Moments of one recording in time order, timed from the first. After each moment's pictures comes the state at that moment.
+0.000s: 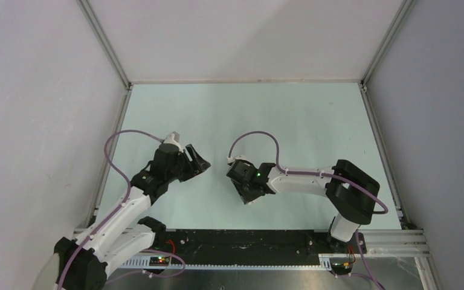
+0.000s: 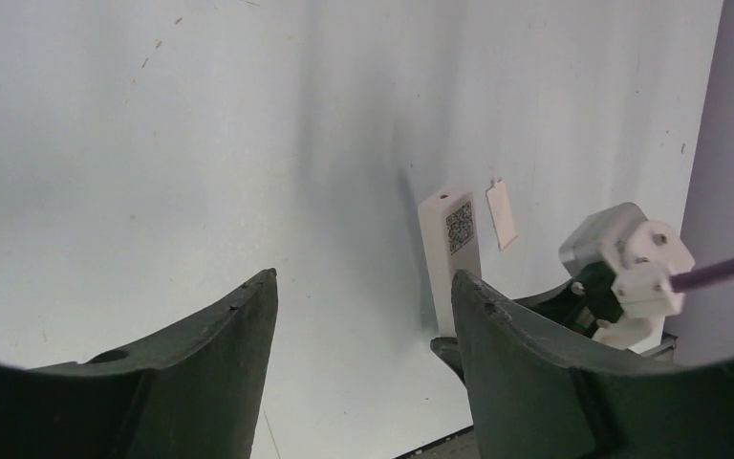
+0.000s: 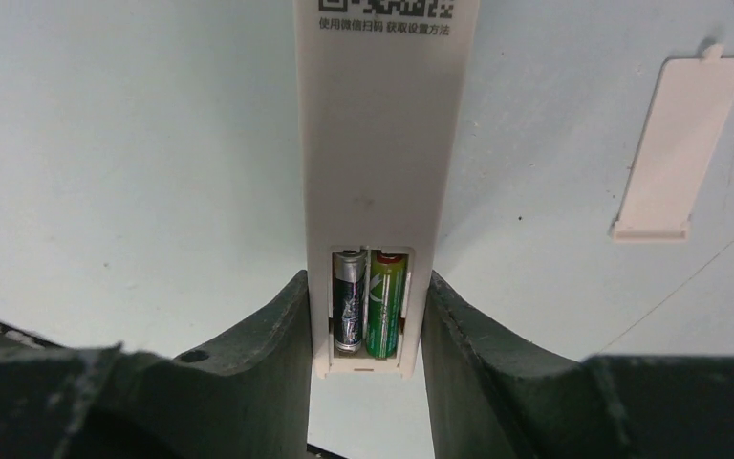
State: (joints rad) left arm -0.44 0.88 0.55 -0.34 0.05 -0.81; right arm 1.10 1.67 1.02 -0.50 0.17 0.52
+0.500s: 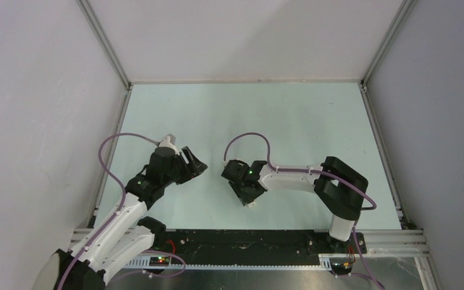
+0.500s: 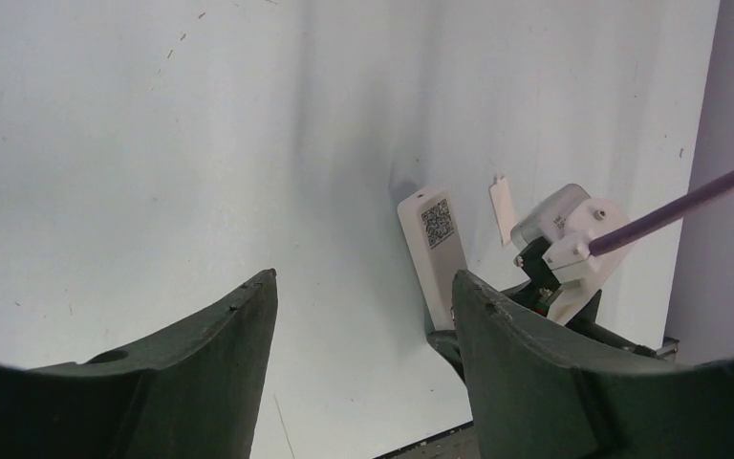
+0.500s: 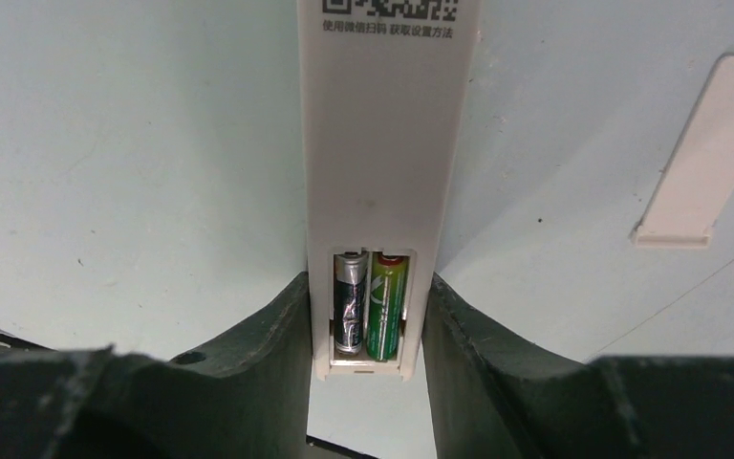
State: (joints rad) left arm -0.43 0.79 0.54 -0.41 0.03 -0.81; right arm 1.11 1.78 1.12 -0.63 0.16 0.48
